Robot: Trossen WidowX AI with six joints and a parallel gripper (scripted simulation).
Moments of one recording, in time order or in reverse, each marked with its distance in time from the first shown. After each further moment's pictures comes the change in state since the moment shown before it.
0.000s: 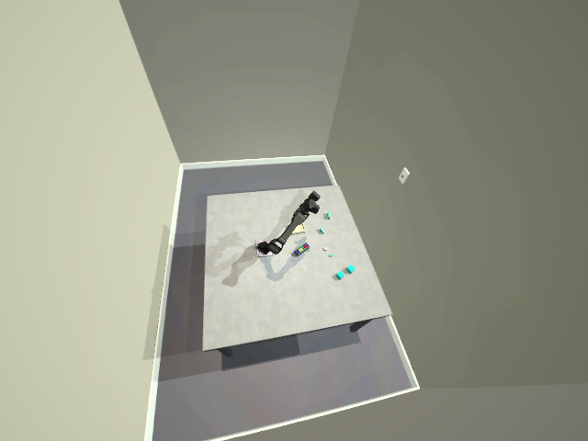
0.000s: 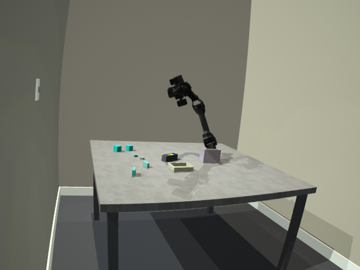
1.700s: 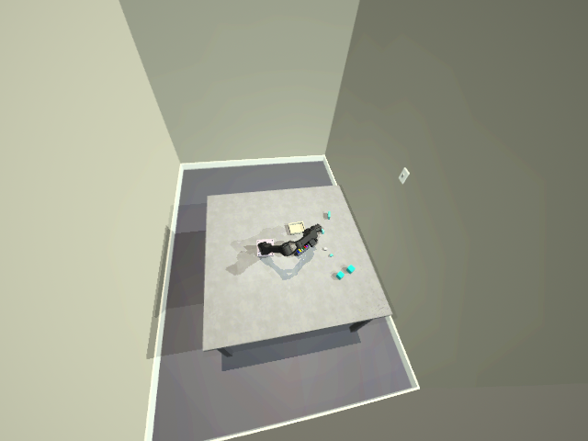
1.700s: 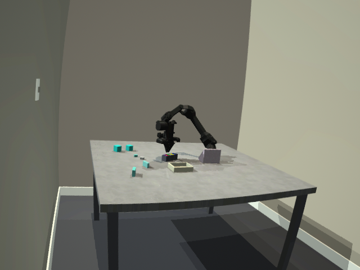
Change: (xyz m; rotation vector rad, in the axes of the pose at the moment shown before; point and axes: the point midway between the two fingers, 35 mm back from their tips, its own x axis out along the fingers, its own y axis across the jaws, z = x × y) arm -0.067 -0.340 0.208 -0.004 -0.553 -1.315
